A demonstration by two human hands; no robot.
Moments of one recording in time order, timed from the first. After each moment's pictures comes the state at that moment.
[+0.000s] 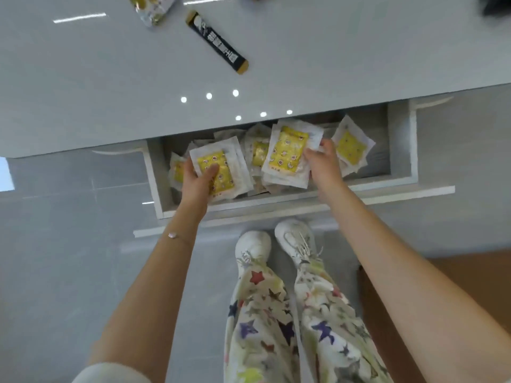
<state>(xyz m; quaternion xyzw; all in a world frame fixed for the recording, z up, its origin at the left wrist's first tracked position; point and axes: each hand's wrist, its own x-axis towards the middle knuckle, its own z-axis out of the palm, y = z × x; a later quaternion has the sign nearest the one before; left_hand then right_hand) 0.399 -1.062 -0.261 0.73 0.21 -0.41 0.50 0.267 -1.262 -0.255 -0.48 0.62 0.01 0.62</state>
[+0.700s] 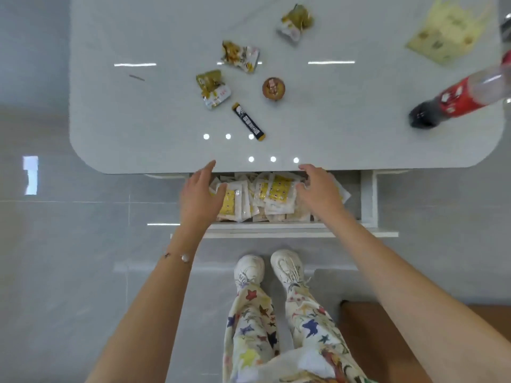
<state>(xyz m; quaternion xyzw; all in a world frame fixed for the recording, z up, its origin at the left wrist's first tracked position) 0.414 -1.065 -0.089 0.93 -0.16 -0.23 0.22 0.286 -1.283 -0.092 -0.84 0.37 0.15 0.36</state>
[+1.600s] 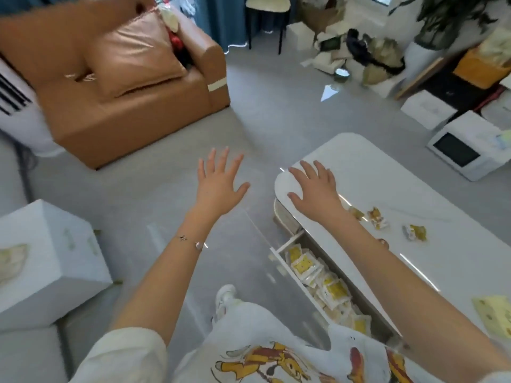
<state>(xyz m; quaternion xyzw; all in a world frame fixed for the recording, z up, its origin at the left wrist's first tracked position) 0.321 -0.784 0.328 0.99 0.07 0.03 0.08 0.379 -1.011 0.339 -0.97 -0.23 0.07 0.08</state>
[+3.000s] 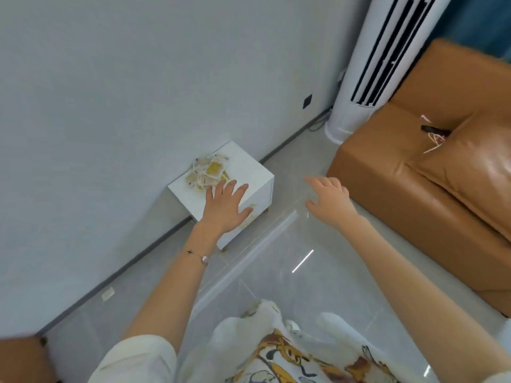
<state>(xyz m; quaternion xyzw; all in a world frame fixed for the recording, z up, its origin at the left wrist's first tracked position) 0.214 -0.250 0.304 0.70 0.70 -0.04 0.14 0.470 -0.201 0.331 -0.60 -0.78 0.17 0.00</state>
